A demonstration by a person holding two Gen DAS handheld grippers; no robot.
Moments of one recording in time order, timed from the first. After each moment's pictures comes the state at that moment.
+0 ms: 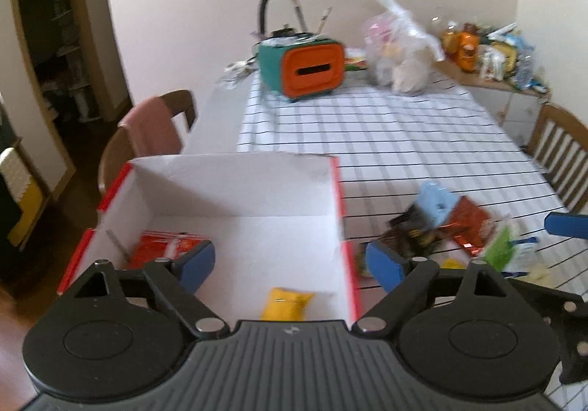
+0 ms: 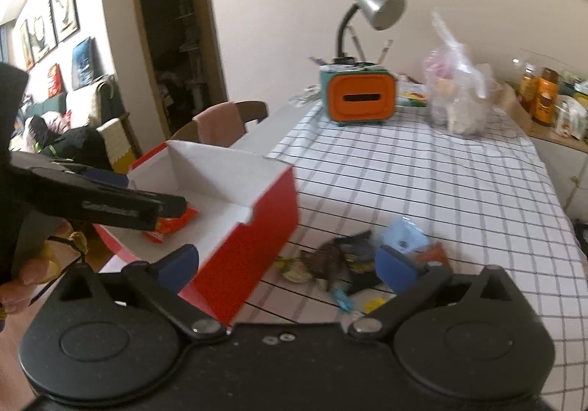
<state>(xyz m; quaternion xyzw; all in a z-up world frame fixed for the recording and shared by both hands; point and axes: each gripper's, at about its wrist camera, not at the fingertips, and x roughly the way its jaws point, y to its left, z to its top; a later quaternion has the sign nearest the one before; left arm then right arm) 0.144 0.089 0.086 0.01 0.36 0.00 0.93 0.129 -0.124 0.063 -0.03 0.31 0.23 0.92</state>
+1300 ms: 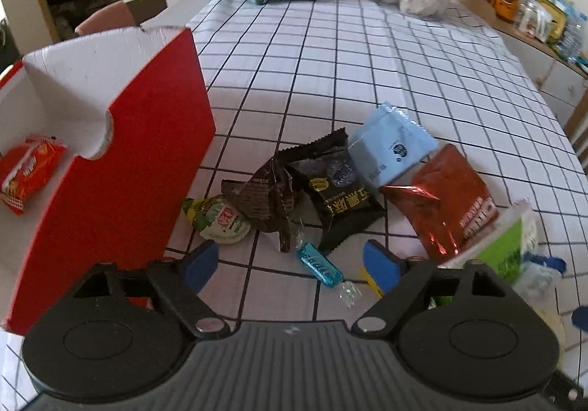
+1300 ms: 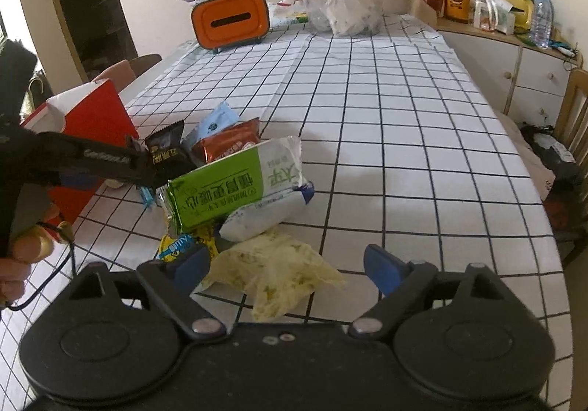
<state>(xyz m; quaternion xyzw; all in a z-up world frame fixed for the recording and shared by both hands) 0.232 -0.047 -0.038 -0.05 0.47 0.08 0.88 0.165 -0.282 -0.050 0.01 0.39 0.15 0.91</state>
